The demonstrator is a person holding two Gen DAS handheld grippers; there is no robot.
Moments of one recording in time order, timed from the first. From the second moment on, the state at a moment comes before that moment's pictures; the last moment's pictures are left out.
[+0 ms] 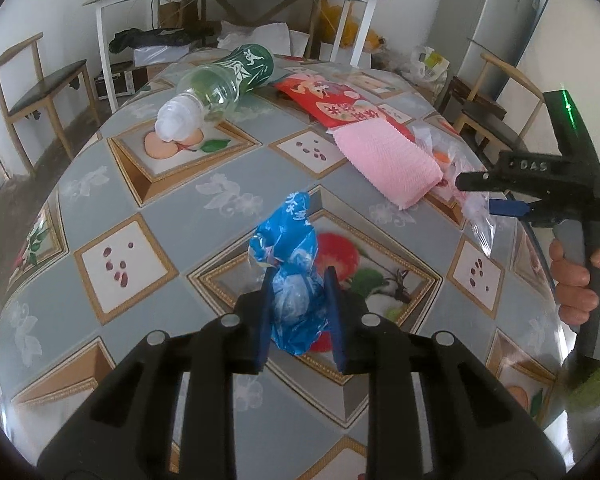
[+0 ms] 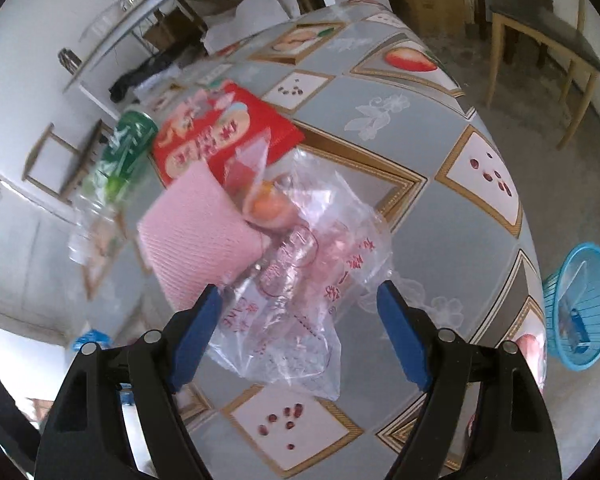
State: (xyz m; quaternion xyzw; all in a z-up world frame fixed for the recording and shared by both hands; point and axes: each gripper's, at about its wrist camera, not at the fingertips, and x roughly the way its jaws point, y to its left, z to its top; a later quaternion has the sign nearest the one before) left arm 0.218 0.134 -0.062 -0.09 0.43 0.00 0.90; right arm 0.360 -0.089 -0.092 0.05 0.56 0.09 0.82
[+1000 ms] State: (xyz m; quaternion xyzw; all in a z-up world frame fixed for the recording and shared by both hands) left arm 0.209 0.131 -0.062 -0.10 0.44 -0.01 0.89; right arm 0.223 -0.144 -0.060 0.03 0.59 0.15 0.79
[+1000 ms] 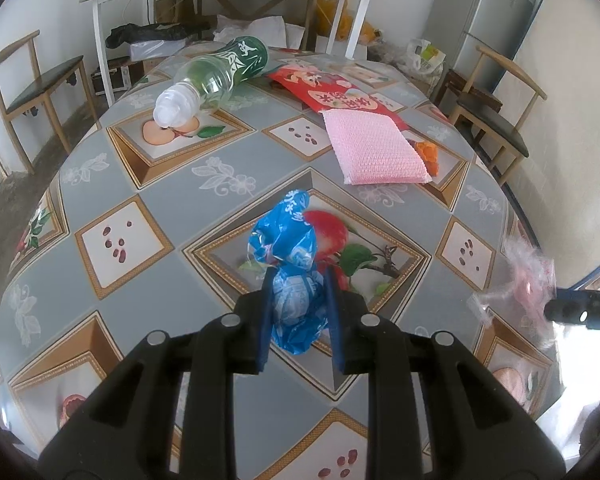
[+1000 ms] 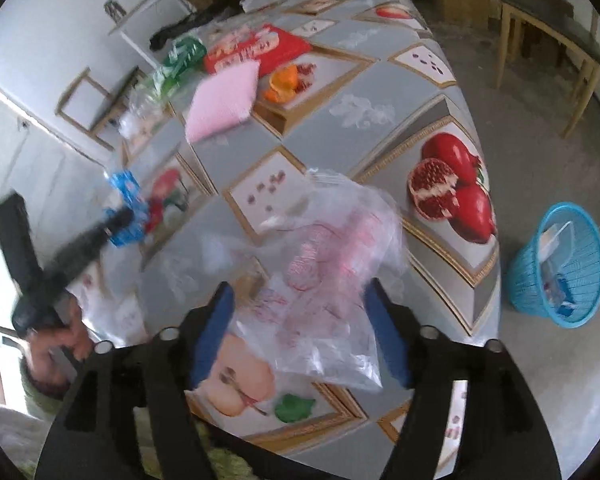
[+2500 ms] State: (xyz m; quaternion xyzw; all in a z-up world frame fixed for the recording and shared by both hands) left arm 0.196 0.095 -0.012 -0.10 0.40 -0.08 0.91; right arm 0.223 -0.170 -0.045 0.10 0.54 0.10 0.83
